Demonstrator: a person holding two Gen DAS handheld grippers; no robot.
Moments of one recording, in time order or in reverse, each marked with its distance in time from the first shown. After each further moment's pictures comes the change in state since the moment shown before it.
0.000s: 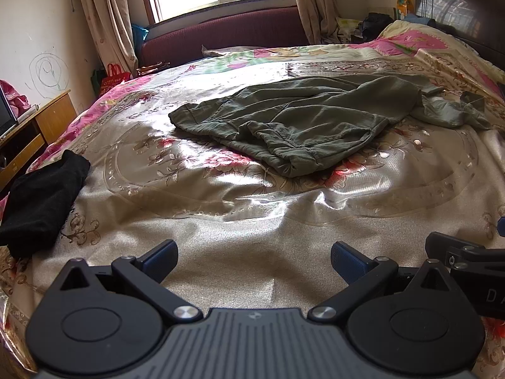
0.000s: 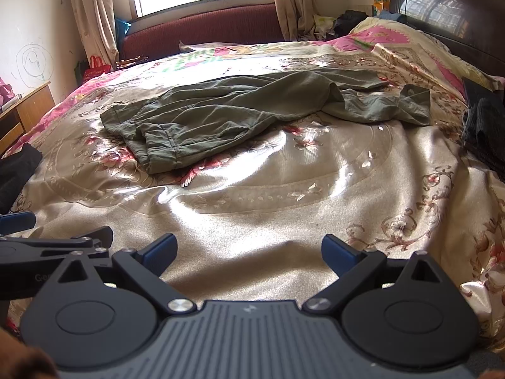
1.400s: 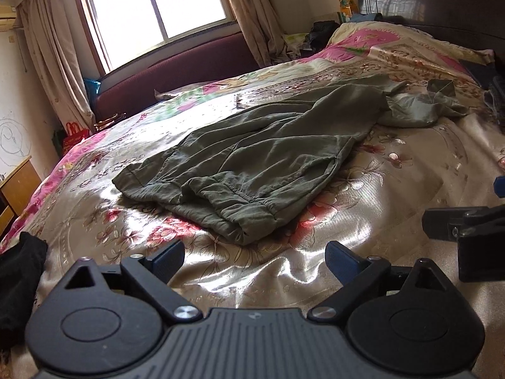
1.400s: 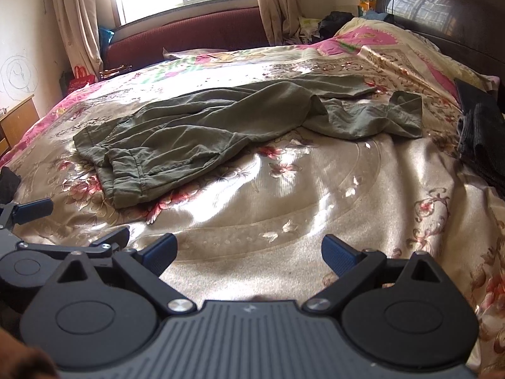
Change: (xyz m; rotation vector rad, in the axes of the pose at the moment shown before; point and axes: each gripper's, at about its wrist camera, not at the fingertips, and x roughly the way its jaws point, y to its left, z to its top) left arm 0.055 -0.041 0.038 0.223 -0.117 -0.101; right arm 0.032 -0.027 0.039 0.031 -0.015 -0.039
